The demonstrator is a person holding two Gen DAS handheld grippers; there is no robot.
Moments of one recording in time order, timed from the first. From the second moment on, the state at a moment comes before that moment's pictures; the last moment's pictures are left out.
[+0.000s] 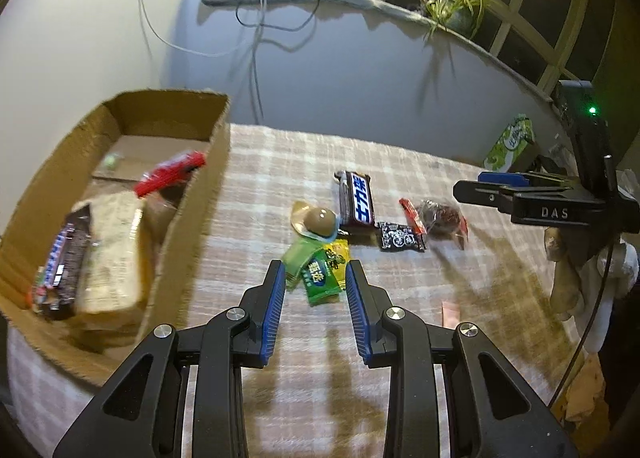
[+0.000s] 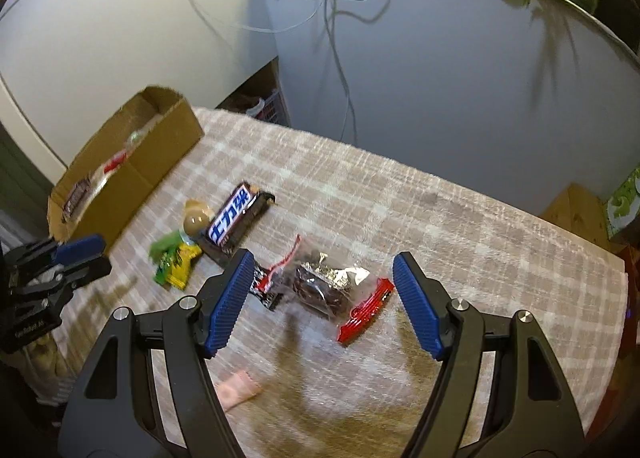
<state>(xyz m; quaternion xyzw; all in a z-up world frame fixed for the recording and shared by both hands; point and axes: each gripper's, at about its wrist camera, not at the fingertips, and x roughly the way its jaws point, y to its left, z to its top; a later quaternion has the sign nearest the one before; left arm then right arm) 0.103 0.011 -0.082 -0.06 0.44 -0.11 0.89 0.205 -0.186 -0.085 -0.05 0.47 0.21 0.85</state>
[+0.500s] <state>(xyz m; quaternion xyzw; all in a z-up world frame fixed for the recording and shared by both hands) 0.140 0.002 -0.117 -0.03 0.47 -0.09 0.88 0.213 -0.169 -0.106 -0.15 0.51 0.25 0.81</state>
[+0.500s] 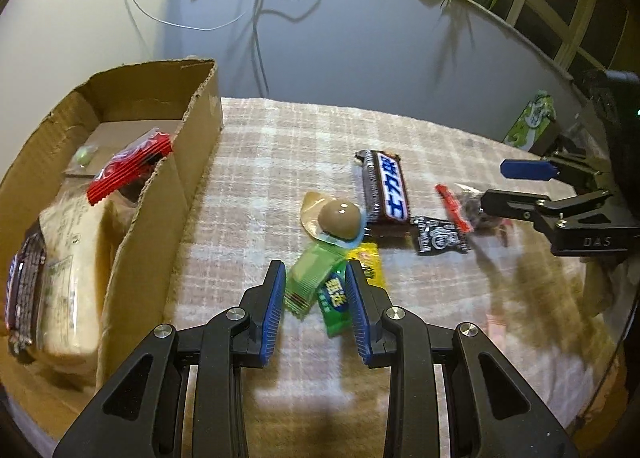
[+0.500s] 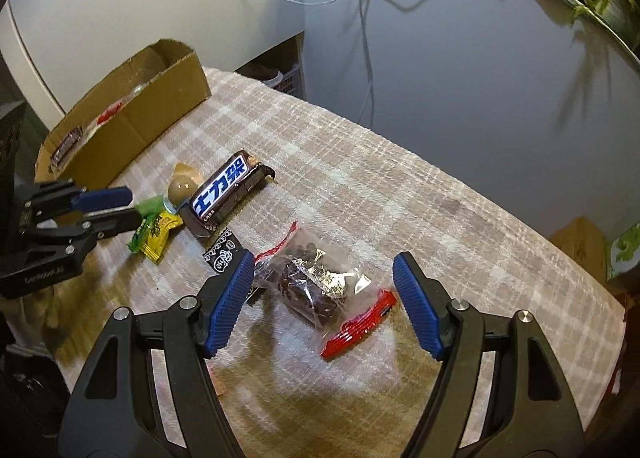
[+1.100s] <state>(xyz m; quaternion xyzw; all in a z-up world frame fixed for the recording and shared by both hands) 0.151 0.006 -0.128 -0.03 0.47 -0.11 0.88 0.218 -0.156 -0.131 -0.15 0.50 0.27 0.81</state>
